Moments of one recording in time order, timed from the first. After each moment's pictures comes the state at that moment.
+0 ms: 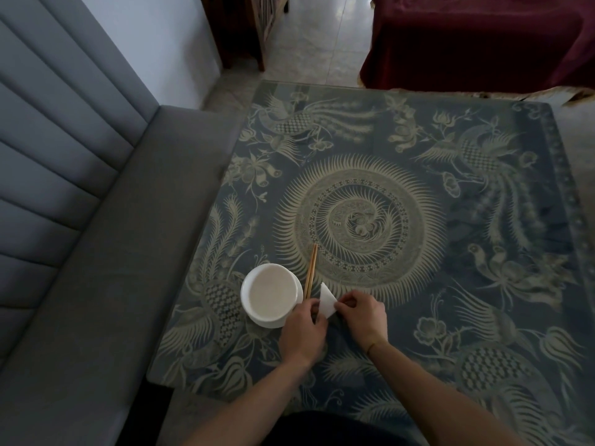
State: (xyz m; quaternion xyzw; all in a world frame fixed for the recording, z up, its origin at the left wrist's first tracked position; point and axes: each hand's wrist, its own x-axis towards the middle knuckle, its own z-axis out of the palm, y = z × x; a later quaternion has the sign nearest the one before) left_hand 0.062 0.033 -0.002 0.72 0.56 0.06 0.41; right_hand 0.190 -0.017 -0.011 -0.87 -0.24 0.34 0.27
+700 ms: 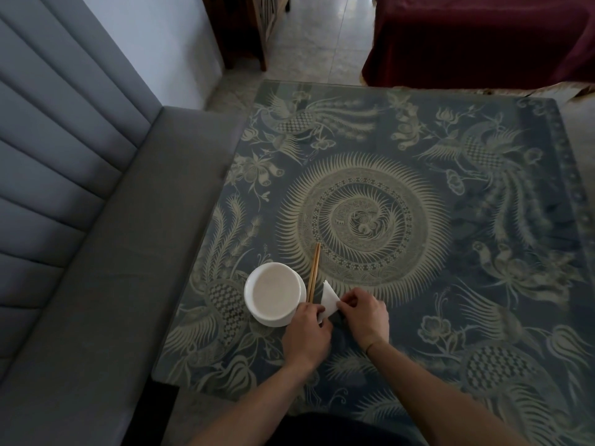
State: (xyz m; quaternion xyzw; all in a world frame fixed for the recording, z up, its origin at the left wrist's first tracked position) left_hand 0.058 0.029 -0.002 0.75 0.55 0.02 0.37; right_hand 0.182 -0.015 -0.014 -0.88 -0.24 0.32 0.26
